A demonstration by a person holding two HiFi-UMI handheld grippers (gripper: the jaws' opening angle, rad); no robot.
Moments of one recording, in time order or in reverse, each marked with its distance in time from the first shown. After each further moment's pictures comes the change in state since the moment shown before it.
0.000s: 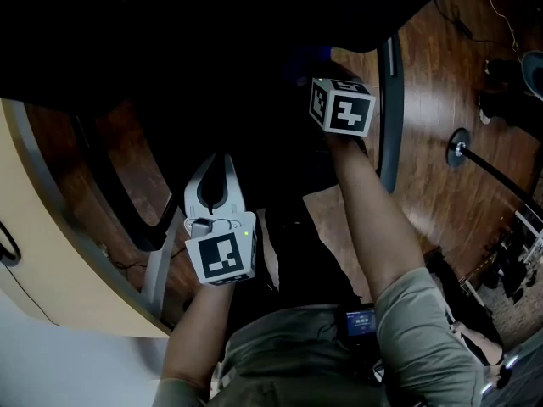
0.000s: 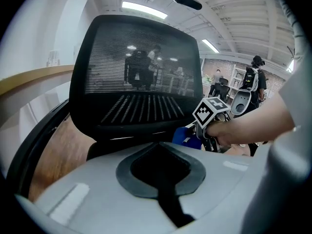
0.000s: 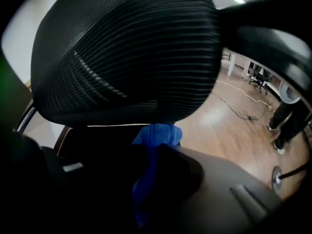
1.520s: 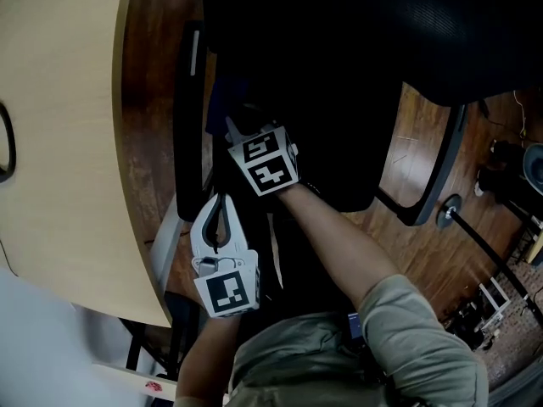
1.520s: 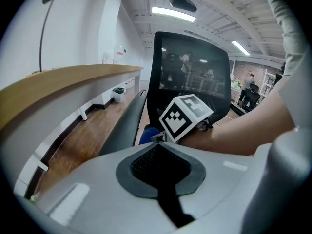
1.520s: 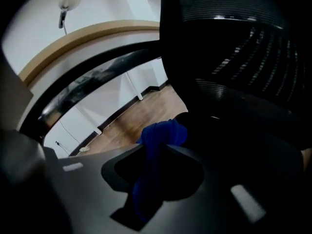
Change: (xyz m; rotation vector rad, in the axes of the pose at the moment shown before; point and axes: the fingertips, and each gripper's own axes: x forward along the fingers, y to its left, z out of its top) left arm -0.141 0.127 -0.076 -0.191 -0.006 0.299; right arm -0.016 0.386 -0.101 -0.536 0.065 0.558
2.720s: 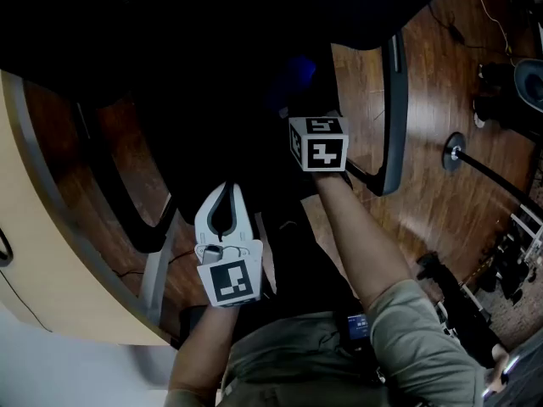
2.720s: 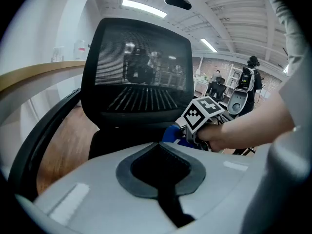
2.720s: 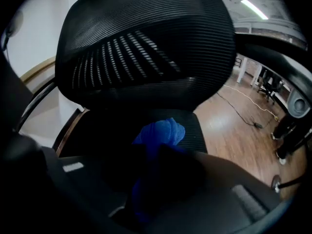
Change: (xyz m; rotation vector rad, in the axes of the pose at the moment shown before) left arm 0.052 -0.160 0.000 0.195 0.038 -0.327; right arm -0.170 -0.251 -0.126 0.413 -0.046 -0.519
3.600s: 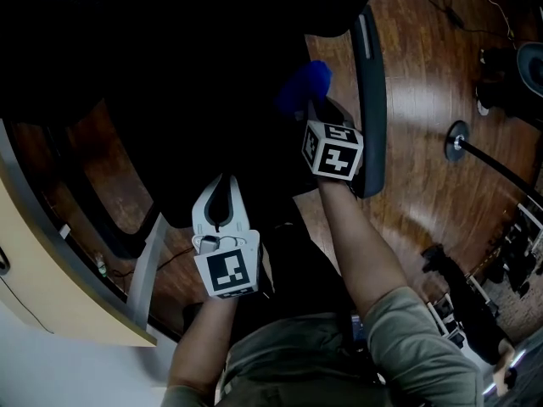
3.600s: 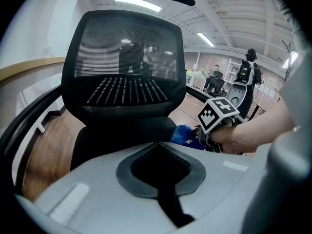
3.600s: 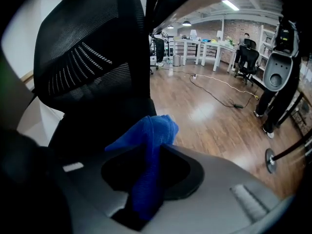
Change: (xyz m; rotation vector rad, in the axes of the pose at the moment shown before) left arm 0.042 -0.050 -0.014 0.025 0.027 -0.003; right arm -0.020 -0.102 -0.057 0.213 0.006 -0.137
